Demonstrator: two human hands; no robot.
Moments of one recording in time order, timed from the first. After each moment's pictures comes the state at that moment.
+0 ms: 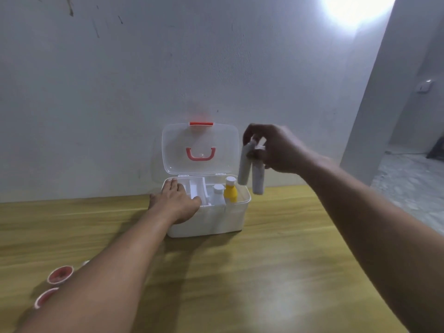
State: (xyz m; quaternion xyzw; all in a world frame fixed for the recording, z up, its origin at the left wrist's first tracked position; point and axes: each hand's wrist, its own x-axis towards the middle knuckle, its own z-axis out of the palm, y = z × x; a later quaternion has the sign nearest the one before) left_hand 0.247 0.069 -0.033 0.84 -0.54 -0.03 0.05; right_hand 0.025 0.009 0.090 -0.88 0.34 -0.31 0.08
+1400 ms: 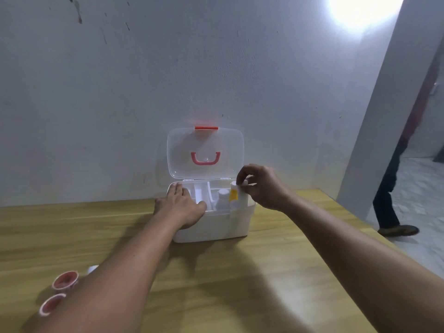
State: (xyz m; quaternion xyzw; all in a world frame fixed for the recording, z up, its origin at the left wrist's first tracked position) left_hand 0.250 0.066 -0.037 0.84 -0.54 -0.01 0.05; right_hand 0.050 -0.013 0.009 -0.87 0.33 -0.33 0.17
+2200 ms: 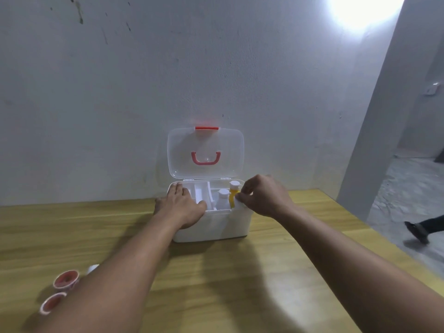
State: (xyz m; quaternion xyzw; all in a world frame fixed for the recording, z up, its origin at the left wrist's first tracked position) left_hand 0.251 0.065 -0.038 0.84 -0.54 -0.01 0.06; right_hand 0.055 -0.001 0.000 -0.85 0.47 -0.24 0.04
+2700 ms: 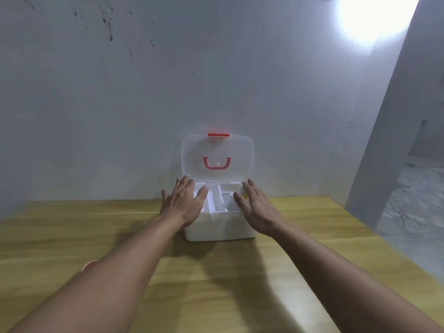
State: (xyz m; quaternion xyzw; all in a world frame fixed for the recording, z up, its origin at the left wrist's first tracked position) left_hand 0.260 0.091 -0.029 0.79 -0.54 -0.02 0.28; right_hand 0.071 0.004 -0.042 -0.87 0.41 -0.23 0.17
